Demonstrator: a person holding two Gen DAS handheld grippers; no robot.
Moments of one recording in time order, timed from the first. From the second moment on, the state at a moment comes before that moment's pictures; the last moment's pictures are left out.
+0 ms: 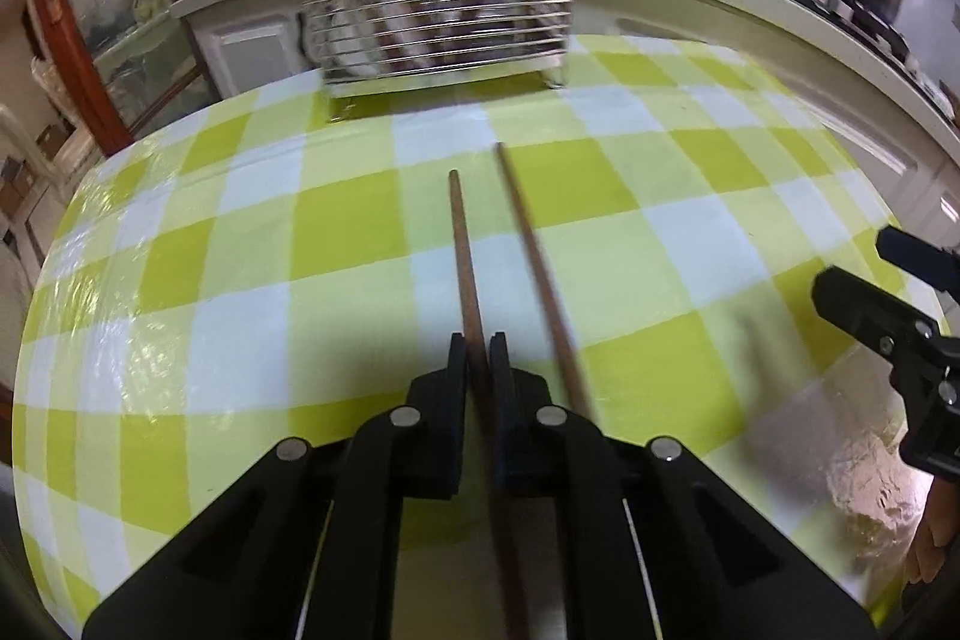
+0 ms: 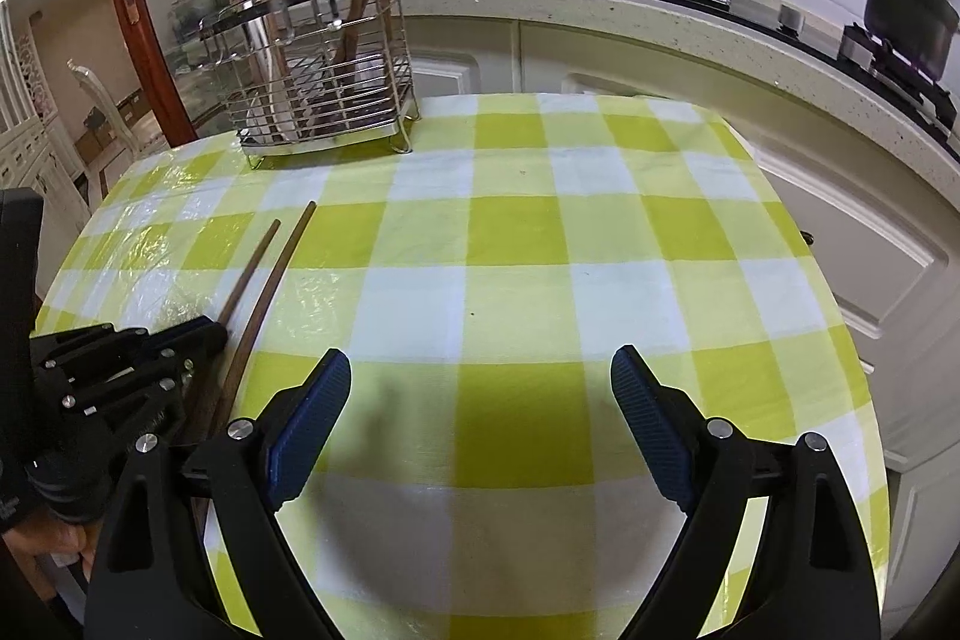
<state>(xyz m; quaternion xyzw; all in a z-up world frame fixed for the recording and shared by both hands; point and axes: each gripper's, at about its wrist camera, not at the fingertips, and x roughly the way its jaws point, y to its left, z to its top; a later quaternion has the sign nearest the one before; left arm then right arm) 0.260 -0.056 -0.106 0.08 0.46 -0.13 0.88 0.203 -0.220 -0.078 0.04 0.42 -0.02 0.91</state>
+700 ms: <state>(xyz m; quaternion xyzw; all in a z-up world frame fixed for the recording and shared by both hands) 0.271 0.034 -0.106 0.00 0.45 -0.09 0.89 0.250 -0.120 -0.091 0.00 0.46 0.02 0.89</state>
